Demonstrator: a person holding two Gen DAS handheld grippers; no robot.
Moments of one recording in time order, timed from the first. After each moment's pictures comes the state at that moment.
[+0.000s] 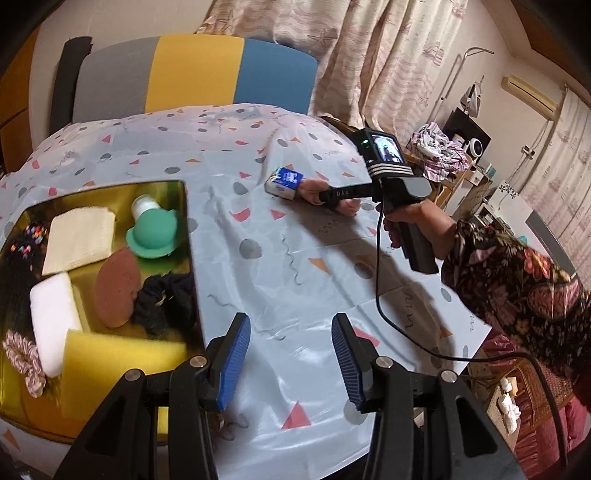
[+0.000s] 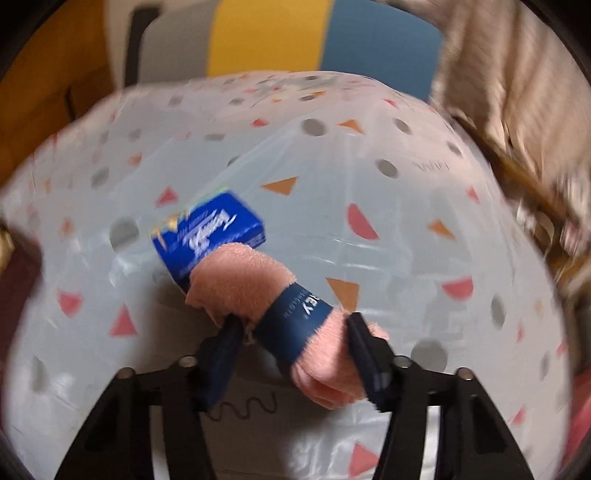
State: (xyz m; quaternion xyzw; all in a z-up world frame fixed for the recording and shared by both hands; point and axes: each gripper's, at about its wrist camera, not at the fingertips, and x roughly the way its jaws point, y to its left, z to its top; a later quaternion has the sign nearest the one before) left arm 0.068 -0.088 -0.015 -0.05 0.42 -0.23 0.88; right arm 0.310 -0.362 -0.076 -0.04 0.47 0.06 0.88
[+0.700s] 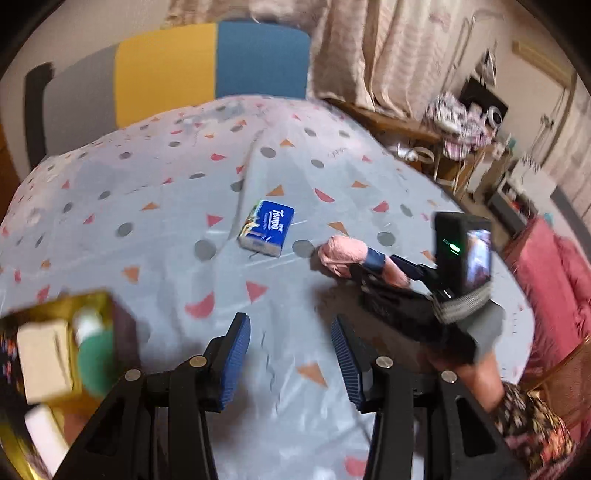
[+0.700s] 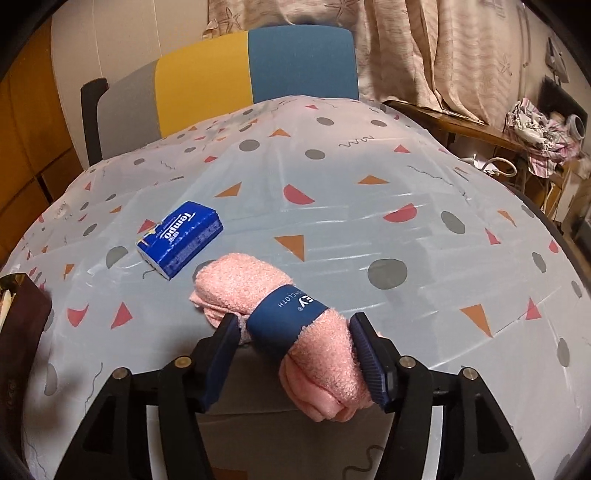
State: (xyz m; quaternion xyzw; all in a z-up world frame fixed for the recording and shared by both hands) left arm 0.219 -0.199 -0.005 0.03 0.46 -0.20 0.86; right arm 0.251 -0.393 -0.092 0.05 0.40 -0.02 0.92
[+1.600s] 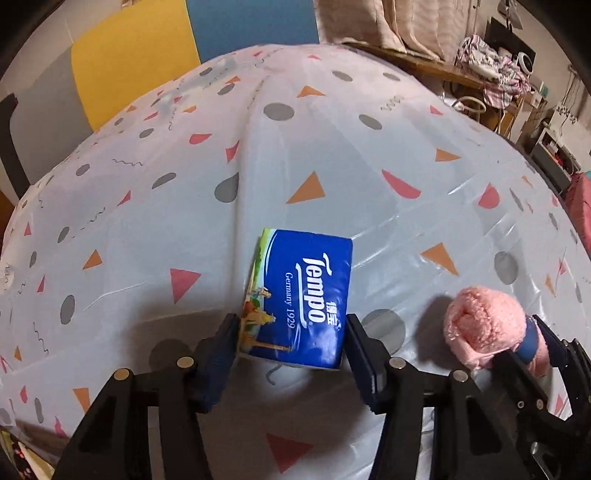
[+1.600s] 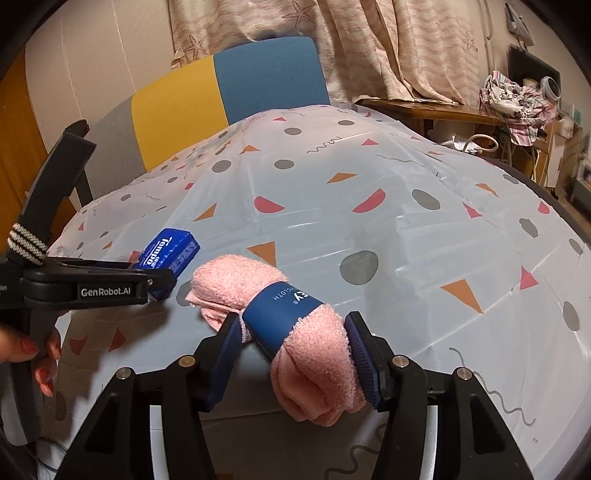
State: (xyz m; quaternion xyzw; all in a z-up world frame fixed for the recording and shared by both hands) left arm 0.369 -0.267 -0.101 0.12 0.50 -0.15 0.84; right arm 0.235 -0.417 -0.100 0.12 0.37 -0.04 0.92
